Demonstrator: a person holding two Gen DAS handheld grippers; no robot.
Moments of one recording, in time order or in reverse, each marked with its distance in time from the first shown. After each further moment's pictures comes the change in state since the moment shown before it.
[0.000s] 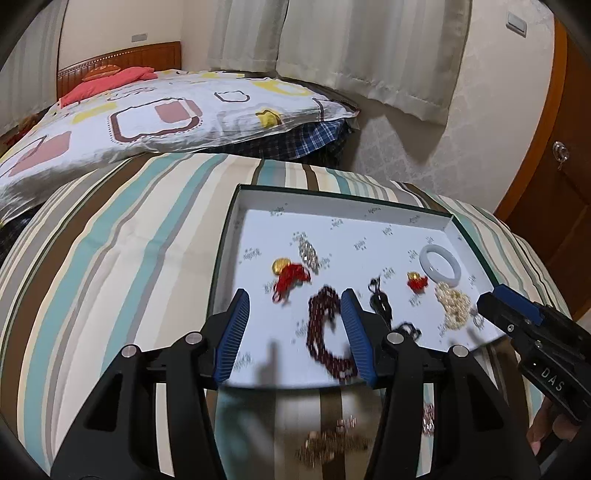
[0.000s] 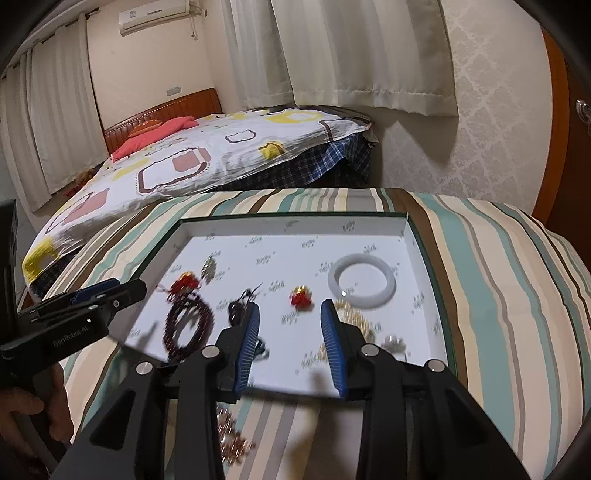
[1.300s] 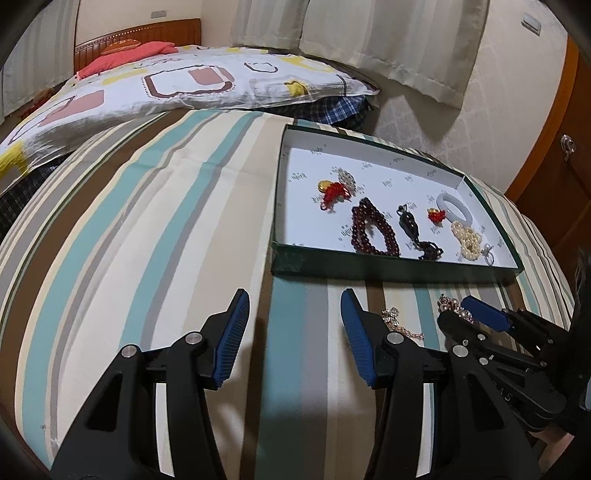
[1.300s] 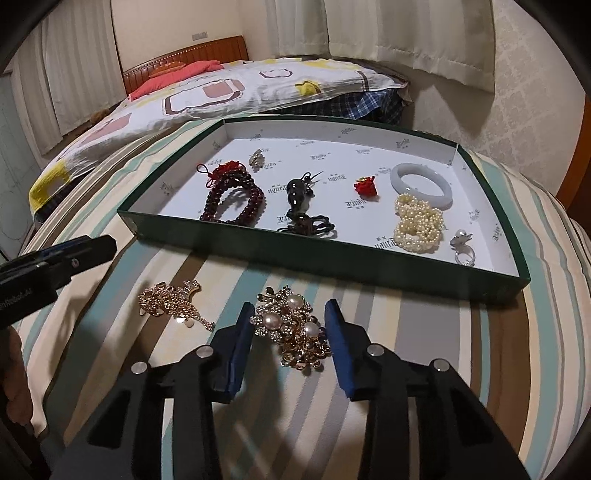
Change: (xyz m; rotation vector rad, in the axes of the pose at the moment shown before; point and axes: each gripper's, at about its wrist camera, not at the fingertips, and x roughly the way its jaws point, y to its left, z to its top) left arm -0.032 0.031 -0.065 -0.049 0.087 0.037; right arm 0.020 0.043 -0.066 -0.115 0.183 0.016
